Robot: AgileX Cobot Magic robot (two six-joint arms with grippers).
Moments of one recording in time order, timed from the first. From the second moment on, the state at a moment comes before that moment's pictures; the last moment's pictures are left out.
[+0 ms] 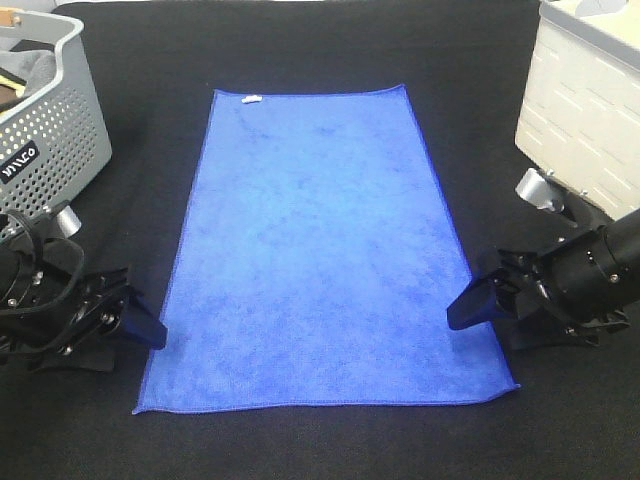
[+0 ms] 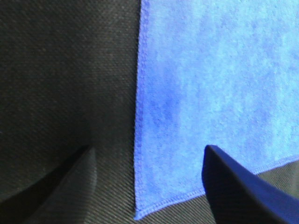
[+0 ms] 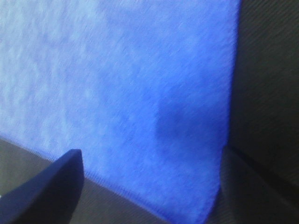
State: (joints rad) left arm -0.15 1.80 -0.64 -1.19 0.48 0.75; right arm 0.06 1.73 -0.63 1.07 0.55 -0.83
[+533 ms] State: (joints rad) left arm -0.17 1.85 -0.67 -1.20 0.47 0.74; right arm 0.06 1.80 -0.67 1.07 0.52 -0.83
